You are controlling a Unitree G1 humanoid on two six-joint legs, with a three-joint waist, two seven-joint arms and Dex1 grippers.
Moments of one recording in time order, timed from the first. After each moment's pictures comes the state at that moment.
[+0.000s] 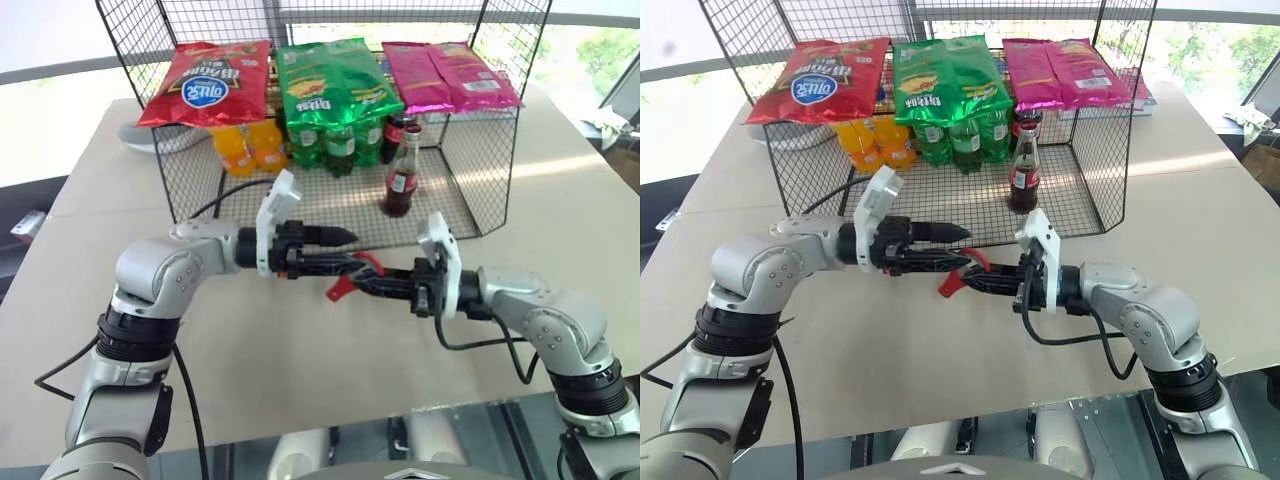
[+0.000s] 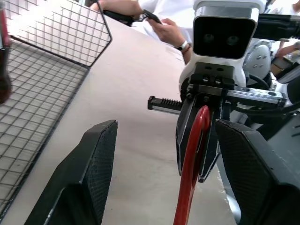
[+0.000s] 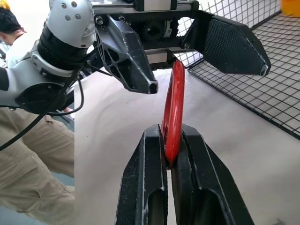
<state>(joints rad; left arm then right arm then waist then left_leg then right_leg) -0.58 0.66 -0.06 -0.18 -0.78 0.92 -1.12 -0.37 -0.45 0.14 -0.46 0.80 0.89 0.77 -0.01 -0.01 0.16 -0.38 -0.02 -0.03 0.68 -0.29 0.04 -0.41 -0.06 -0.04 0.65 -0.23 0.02</state>
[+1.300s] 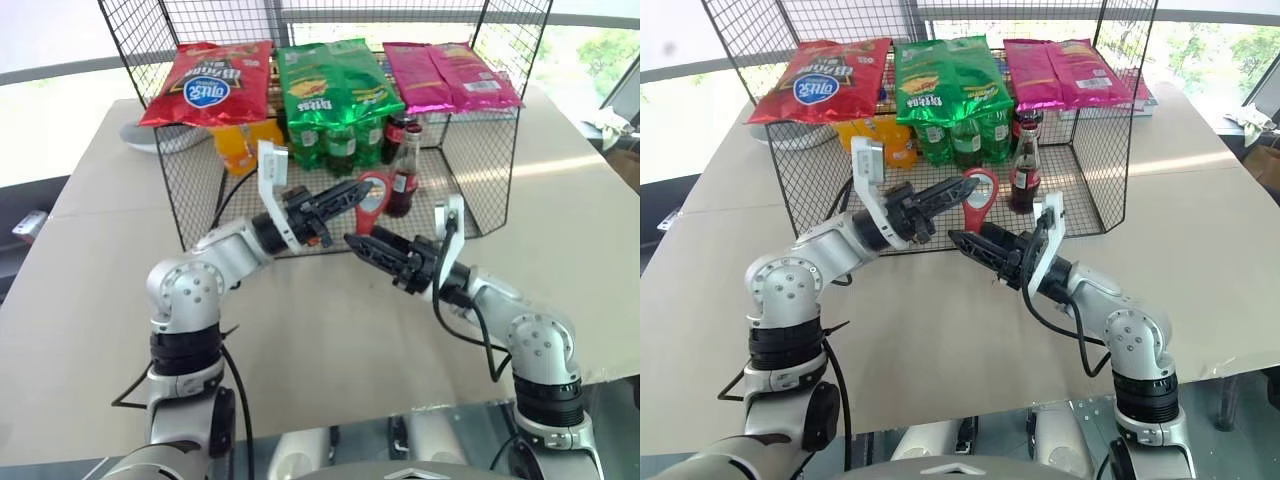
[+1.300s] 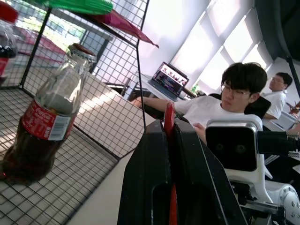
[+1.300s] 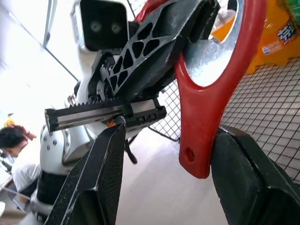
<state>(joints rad) -0.54 0.29 0.20 -0.28 -0.99 0.95 -0.53 -0.32 -0.13 -0.02 -0.41 1.02 0.89 0.41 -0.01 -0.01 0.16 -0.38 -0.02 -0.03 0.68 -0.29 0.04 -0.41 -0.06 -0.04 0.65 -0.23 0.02</state>
